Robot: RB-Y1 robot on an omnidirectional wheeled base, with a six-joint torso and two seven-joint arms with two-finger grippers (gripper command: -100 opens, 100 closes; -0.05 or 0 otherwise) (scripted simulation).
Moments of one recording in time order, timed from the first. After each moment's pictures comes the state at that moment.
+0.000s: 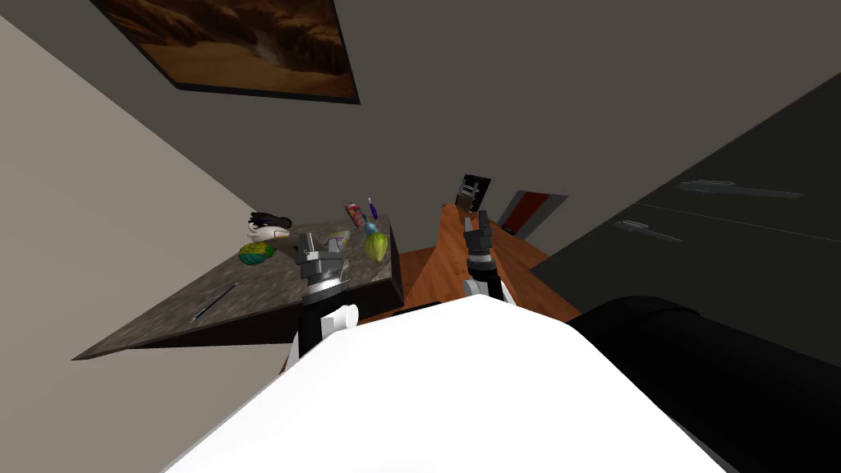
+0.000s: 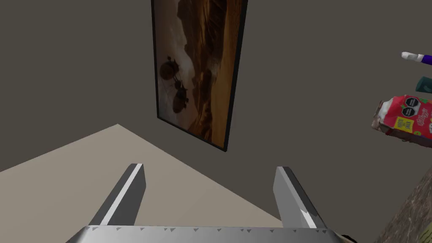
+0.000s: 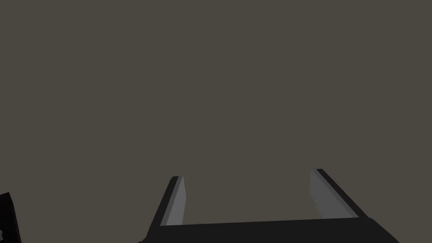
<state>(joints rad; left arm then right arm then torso) 0.47 0.00 -0.01 -2.25 0.05 -0.39 0.08 0.49 -0.02 0.04 -2.27 0.04 -0.56 0.01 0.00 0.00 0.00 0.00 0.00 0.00</state>
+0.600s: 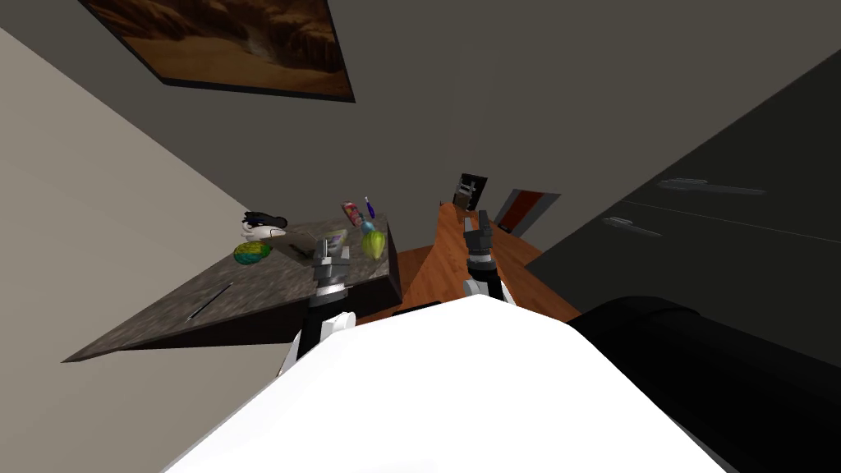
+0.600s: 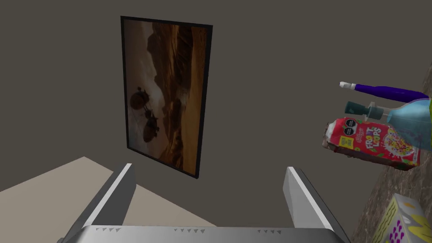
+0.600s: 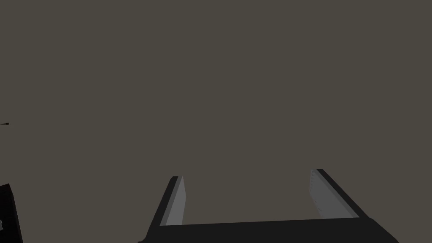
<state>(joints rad) 0.49 0.16 -0.05 -2.17 0.10 -0.40 0.10 0.49 -0.02 0.04 -2.27 0.04 -0.56 0.01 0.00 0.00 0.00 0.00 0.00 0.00</state>
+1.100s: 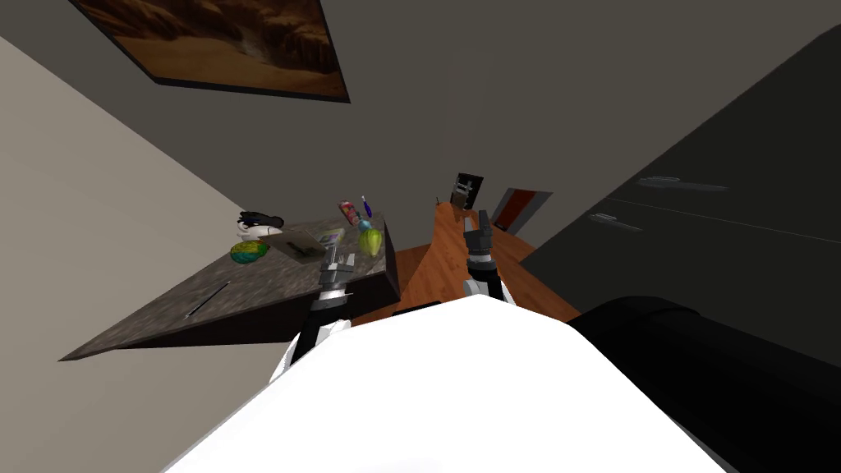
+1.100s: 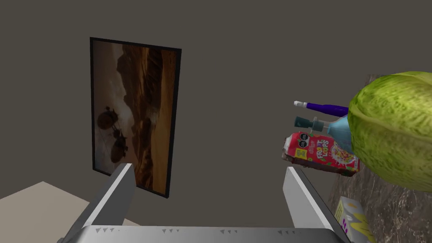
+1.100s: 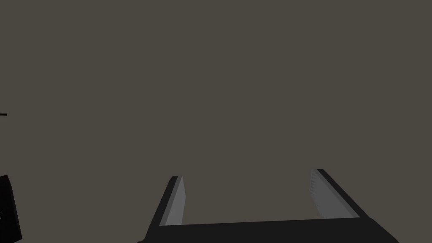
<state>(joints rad) 0.51 0.30 -0.08 -2.09 0.16 -0.42 0.14 0.49 -0.02 0.04 -2.27 0.04 -0.56 0.01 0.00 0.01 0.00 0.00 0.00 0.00</state>
